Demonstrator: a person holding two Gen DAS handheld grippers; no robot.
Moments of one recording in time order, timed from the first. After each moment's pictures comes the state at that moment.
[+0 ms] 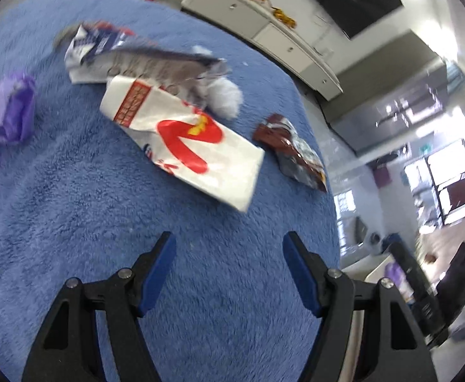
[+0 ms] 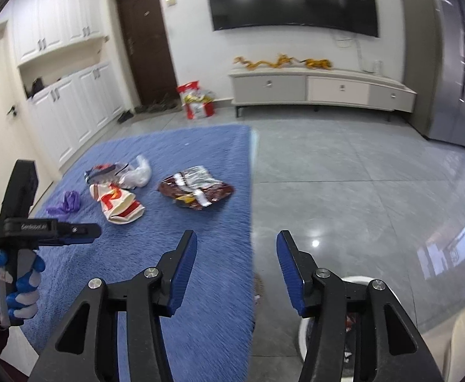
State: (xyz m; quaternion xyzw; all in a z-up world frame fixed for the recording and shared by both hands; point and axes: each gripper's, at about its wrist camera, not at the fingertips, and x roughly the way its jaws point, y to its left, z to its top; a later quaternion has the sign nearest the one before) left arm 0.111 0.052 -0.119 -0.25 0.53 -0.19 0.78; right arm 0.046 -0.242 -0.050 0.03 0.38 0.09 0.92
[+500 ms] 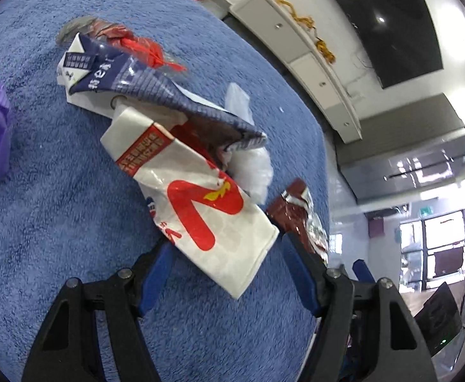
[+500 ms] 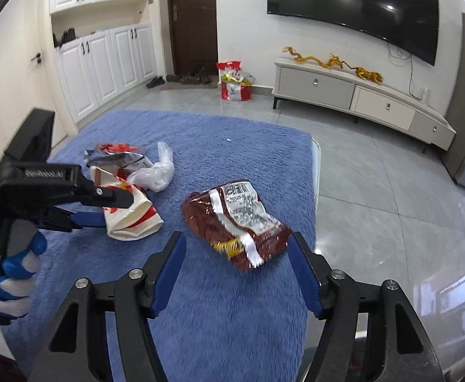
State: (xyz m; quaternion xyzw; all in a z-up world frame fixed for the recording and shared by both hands) left arm 0.167 0.056 -0.129 -0.35 0.53 -0.10 0.76; right arm 0.142 -0.172 -0.074 -0.06 0.40 0.14 0.90
